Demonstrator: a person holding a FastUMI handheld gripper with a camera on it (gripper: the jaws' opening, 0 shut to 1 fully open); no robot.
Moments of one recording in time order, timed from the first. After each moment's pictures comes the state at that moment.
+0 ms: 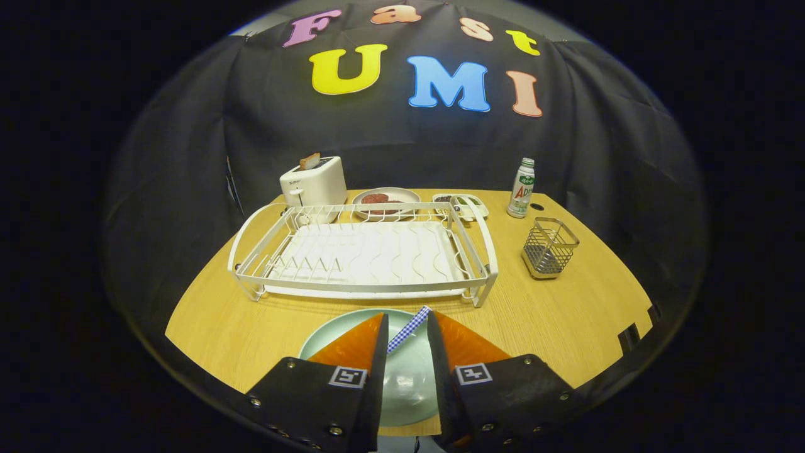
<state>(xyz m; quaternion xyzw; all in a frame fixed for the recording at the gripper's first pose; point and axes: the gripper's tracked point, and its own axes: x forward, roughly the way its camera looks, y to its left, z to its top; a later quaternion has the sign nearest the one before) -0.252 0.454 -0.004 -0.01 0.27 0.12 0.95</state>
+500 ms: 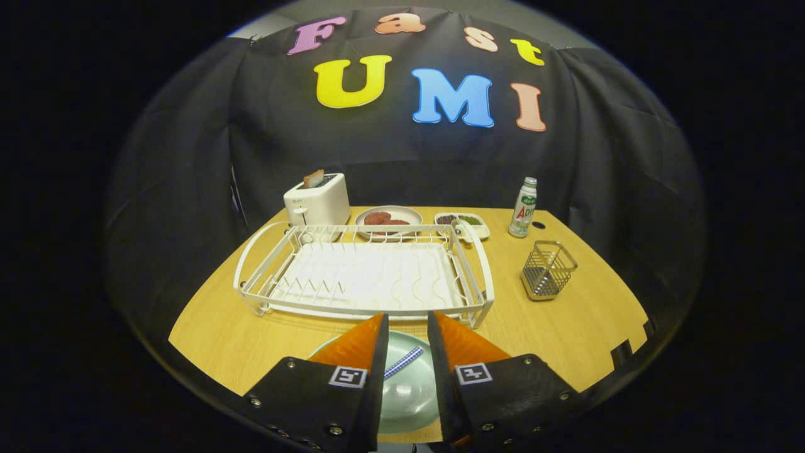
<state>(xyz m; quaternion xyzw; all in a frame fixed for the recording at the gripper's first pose) -0.230 0.450 0.043 -0.01 0.23 0.13 0.97</state>
